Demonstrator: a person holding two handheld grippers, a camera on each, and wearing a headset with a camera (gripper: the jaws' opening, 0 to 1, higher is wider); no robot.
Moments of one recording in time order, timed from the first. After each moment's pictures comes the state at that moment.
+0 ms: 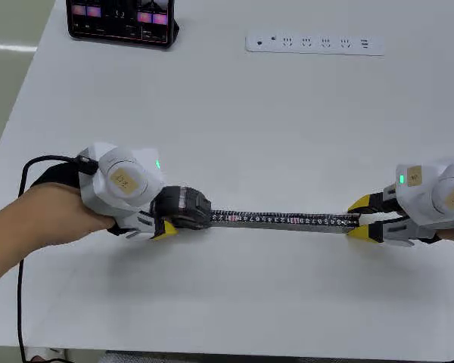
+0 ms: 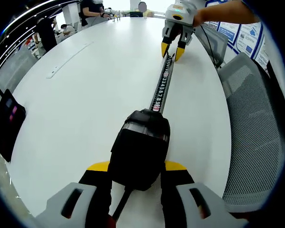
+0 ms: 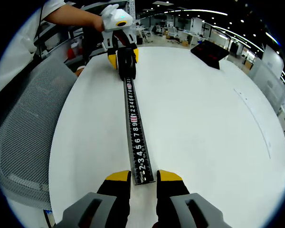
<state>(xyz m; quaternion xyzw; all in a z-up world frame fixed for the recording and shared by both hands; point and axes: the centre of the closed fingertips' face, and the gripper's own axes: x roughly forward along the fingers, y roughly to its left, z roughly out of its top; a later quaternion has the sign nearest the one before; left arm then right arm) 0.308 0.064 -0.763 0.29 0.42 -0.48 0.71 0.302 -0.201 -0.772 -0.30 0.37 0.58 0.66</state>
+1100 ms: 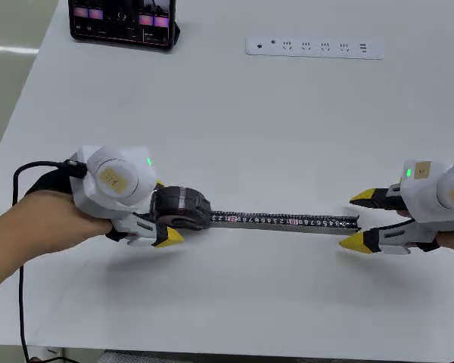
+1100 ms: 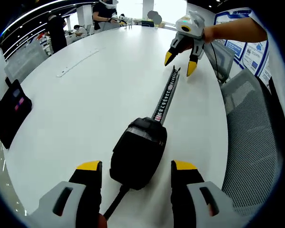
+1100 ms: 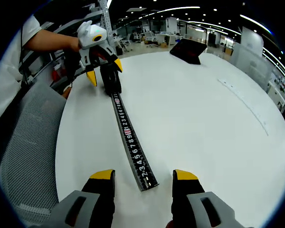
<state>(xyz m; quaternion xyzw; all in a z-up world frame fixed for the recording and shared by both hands) 0.306 0.064 -0.747 0.23 0.40 -0.46 0.76 0.302 -0.194 -0.759 -0.22 0.39 0.53 0.72</state>
